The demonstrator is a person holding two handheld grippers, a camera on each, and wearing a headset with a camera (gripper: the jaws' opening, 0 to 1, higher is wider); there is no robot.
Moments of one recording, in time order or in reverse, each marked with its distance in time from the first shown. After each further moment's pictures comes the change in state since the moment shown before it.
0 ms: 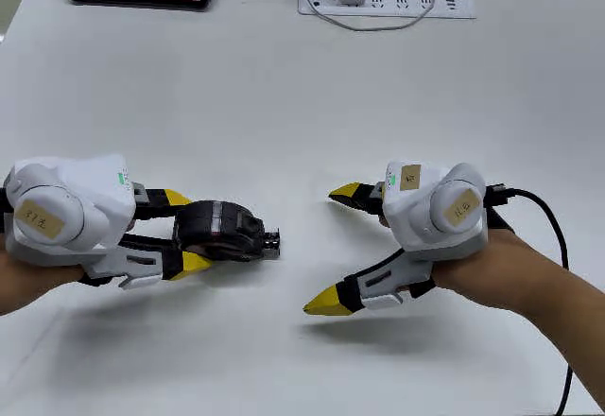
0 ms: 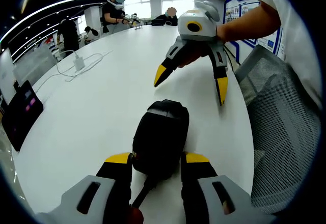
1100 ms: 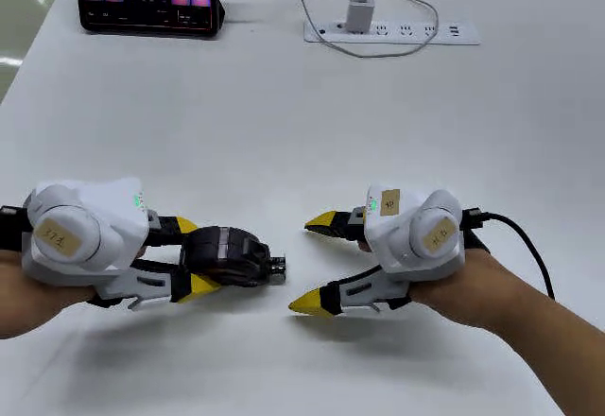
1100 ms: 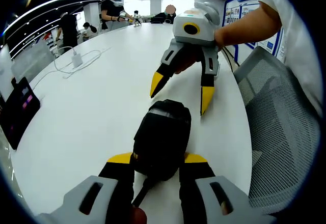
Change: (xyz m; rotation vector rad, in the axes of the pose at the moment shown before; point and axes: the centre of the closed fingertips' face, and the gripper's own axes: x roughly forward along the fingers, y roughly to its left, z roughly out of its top) left arm 0.002 0.000 -0.001 -0.023 0.022 -0.026; right arm 0.023 -0.006 0.015 -0.081 -0.049 0.013
